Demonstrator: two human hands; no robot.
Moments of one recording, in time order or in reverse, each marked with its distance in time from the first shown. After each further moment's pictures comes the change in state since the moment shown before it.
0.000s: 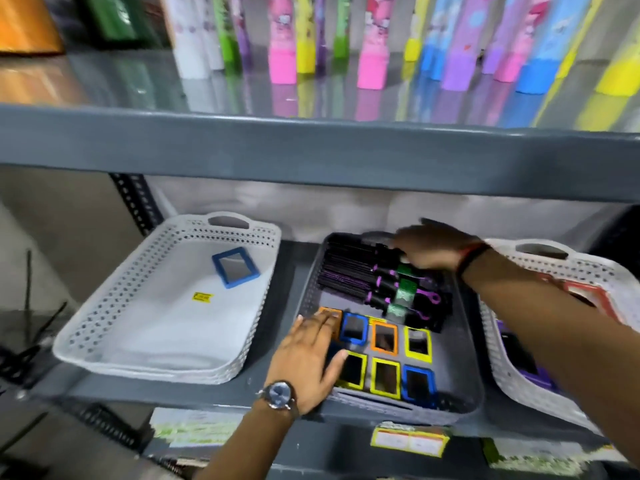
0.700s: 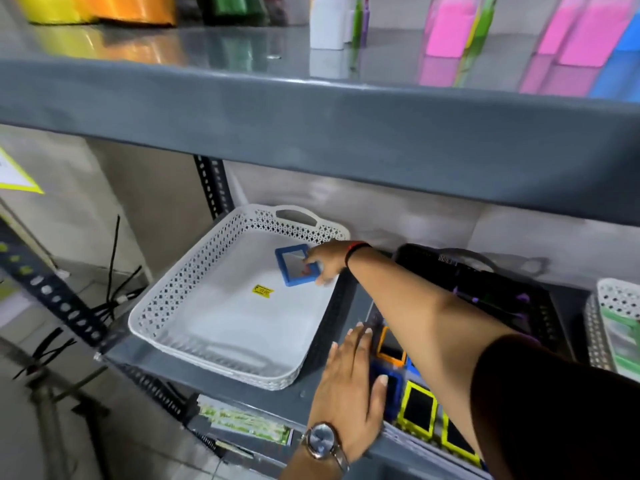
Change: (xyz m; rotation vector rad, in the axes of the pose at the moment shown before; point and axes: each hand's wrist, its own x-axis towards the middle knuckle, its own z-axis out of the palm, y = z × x) left_hand -0.017 -0.014 0.023 -0.171 0.195 -0.201; right_hand 0.205 -0.191 -0.005 0.164 -0.153 -0.460
